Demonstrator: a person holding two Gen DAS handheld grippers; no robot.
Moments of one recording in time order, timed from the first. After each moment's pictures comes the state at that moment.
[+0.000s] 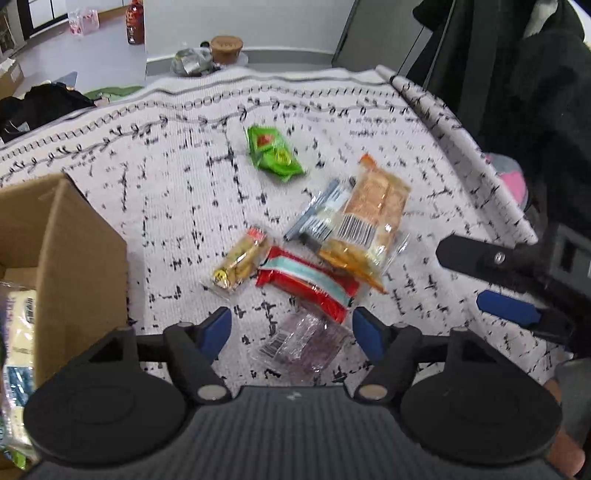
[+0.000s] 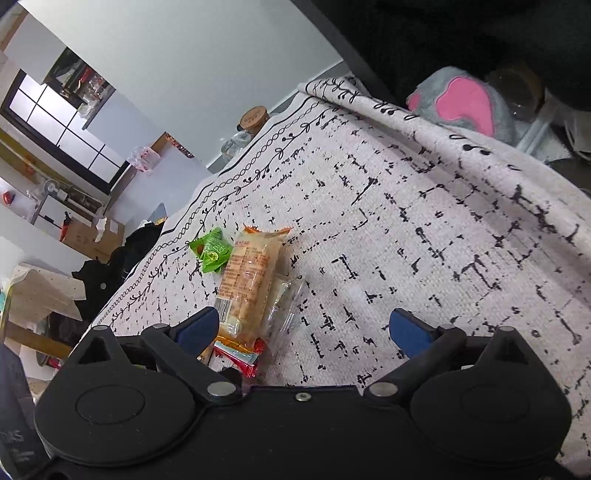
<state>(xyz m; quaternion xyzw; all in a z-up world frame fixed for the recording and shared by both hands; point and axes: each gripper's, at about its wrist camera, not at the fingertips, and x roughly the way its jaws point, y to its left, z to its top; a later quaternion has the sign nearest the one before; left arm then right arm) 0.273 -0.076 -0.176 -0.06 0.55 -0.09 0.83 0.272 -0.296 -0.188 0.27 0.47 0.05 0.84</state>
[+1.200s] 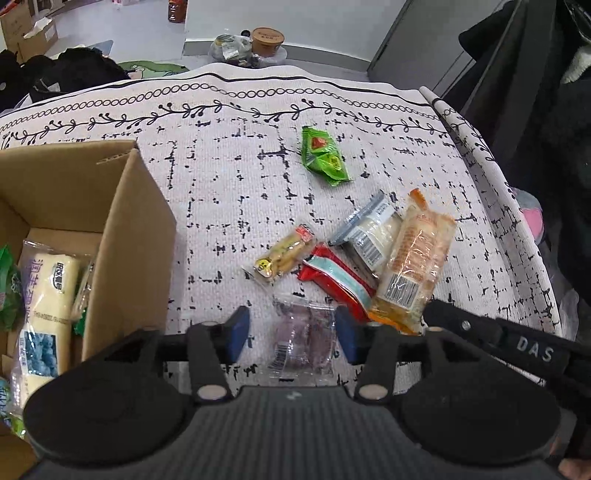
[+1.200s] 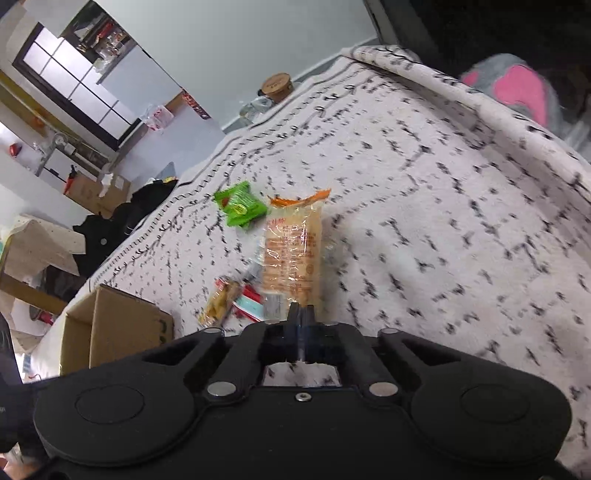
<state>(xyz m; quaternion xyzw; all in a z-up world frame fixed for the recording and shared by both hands) 0.270 -0.045 -0.172 -0.12 0.56 -0.05 0.82 0.272 -0.260 -0.187 0.22 0.50 0.07 0.83</state>
